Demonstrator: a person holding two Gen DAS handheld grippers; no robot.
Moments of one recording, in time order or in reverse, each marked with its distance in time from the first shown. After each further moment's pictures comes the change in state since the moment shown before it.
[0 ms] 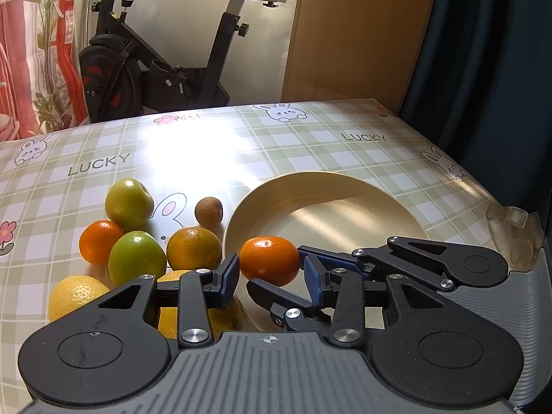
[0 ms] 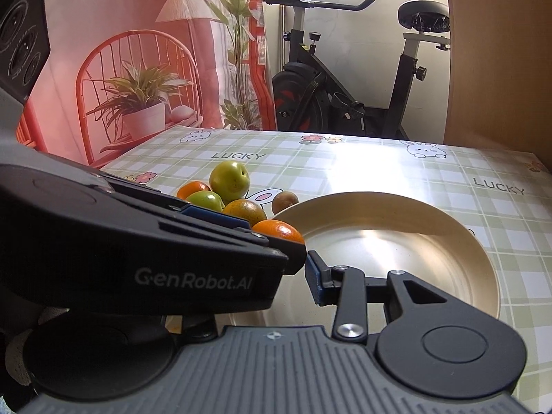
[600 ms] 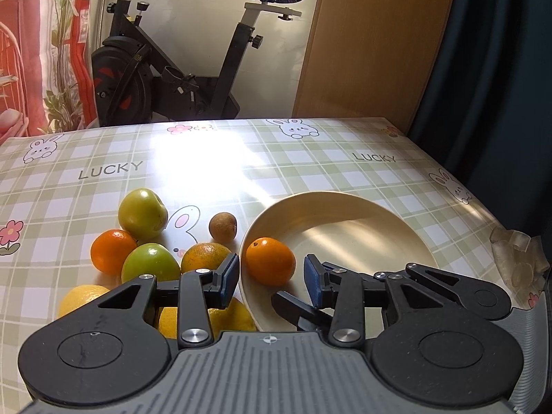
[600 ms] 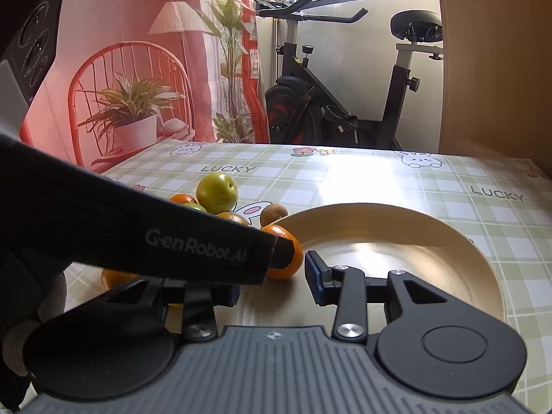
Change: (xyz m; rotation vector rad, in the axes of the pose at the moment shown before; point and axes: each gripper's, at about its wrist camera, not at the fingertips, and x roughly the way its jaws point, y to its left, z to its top) left arm -0.007 0.009 0.006 -0.051 -0.054 0.011; right arm 0.006 -0.004 -0.005 0.016 -0.067 -0.019
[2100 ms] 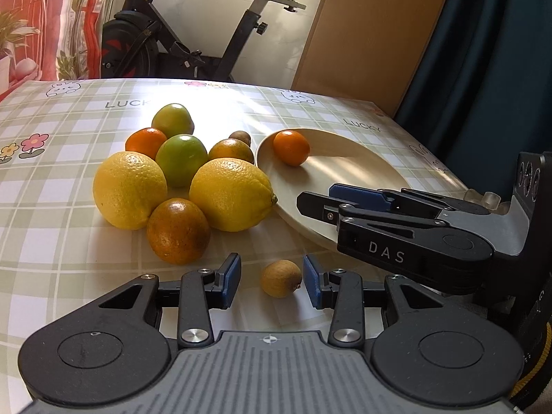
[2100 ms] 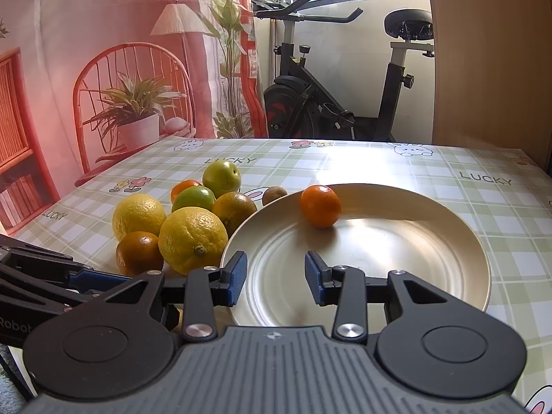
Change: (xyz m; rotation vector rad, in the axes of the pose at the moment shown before) left arm -0.039 0.020 -0.082 -0.067 0.024 -0.071; right arm -0.019 0.004 -0.015 0.011 0.003 -0.005
